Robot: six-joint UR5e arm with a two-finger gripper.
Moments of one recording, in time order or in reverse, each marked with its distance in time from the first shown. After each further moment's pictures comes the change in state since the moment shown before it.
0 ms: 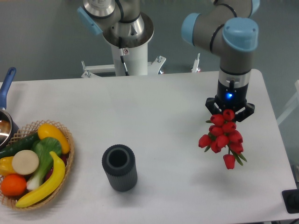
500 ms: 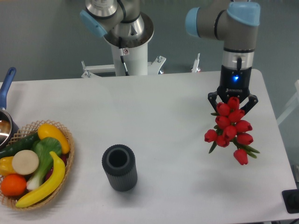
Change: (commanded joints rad) arm 0.069 0.083 -0.201 0.295 -0.184 0.000
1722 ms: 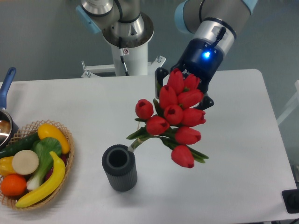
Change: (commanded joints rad) arm -0.034 0.032 0.169 0.132 -0.897 -0.531
